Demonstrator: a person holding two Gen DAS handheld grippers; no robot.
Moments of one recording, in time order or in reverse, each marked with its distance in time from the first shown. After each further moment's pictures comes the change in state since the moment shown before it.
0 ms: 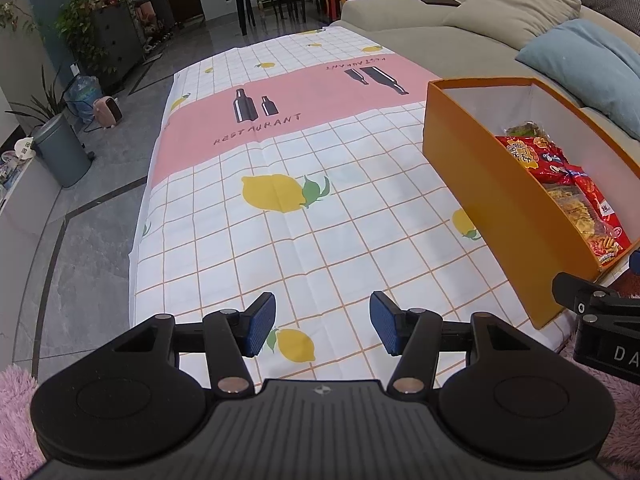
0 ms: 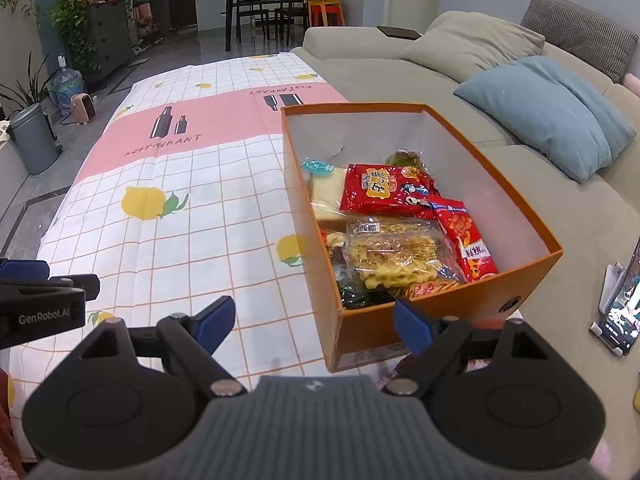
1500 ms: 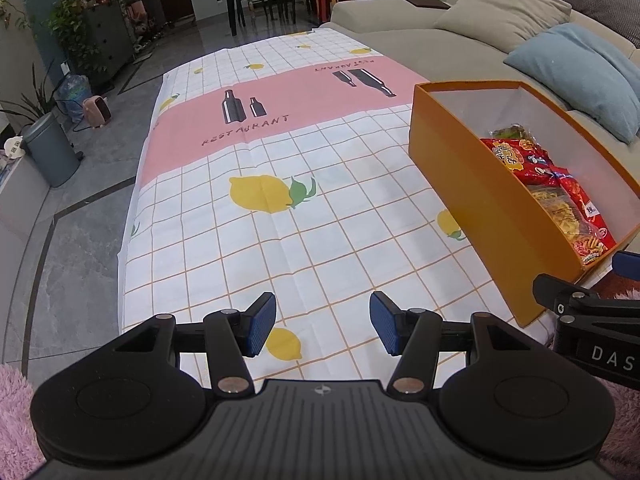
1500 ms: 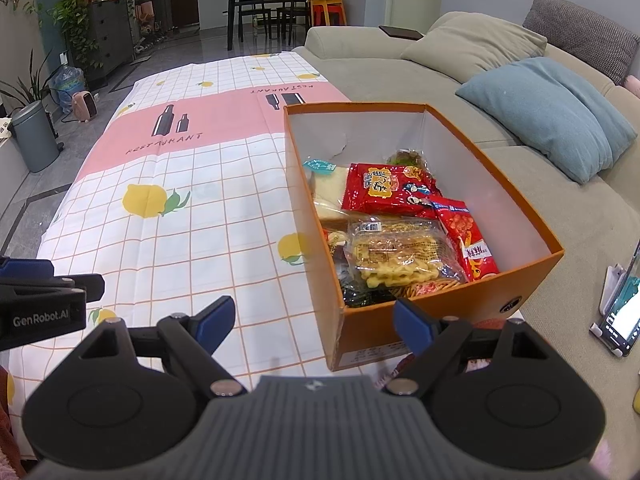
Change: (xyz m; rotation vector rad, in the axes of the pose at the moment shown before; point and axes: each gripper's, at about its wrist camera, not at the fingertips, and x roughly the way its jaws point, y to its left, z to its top) left arm -0.004 -0.005 0.000 -0.008 -0.004 -0.034; right arm 0.000 0.001 -0.001 -0.008 0.001 0.001
